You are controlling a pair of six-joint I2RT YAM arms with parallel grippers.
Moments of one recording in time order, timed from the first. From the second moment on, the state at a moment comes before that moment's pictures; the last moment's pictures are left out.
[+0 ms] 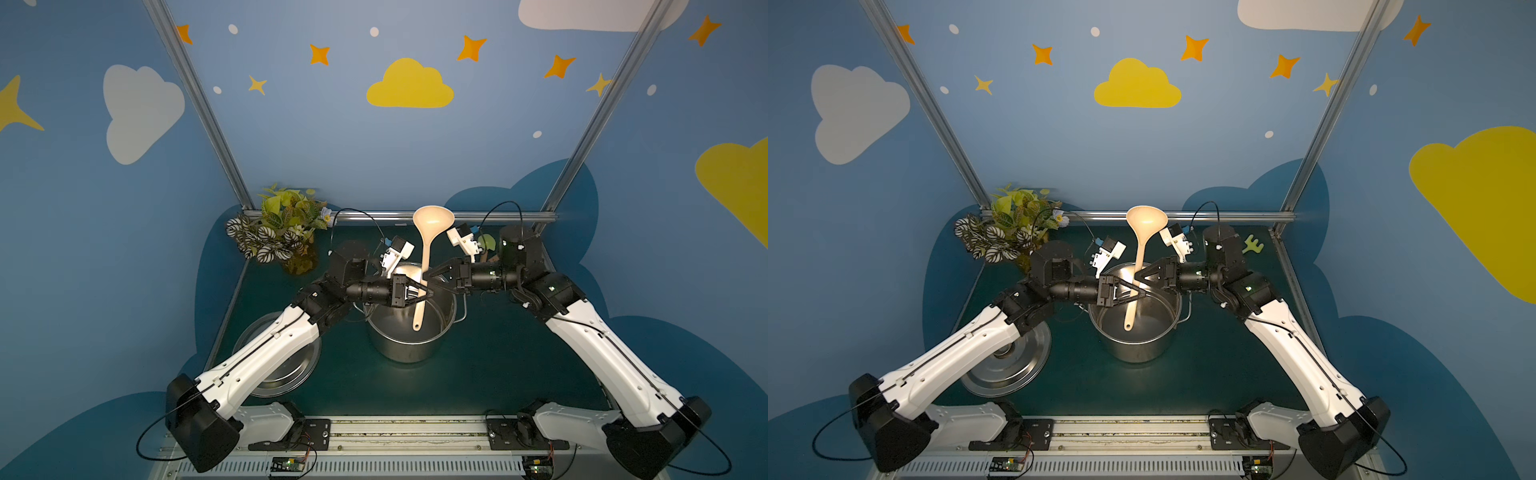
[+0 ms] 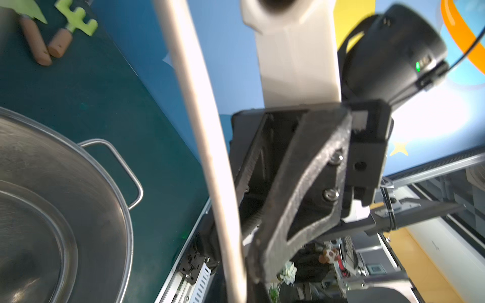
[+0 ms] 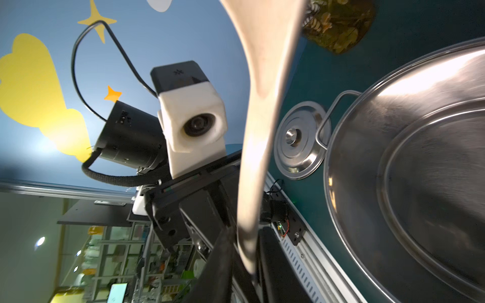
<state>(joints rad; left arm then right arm) -0.66 1.26 1.16 -0.16 0.79 -0.84 0.56 1.19 1.30 -0.51 -0.83 0.83</state>
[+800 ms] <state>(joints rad) -0.66 1.14 0.90 0.07 0.33 -1.21 0.83 1.12 0.92 -0.02 -0.40 1.12</state>
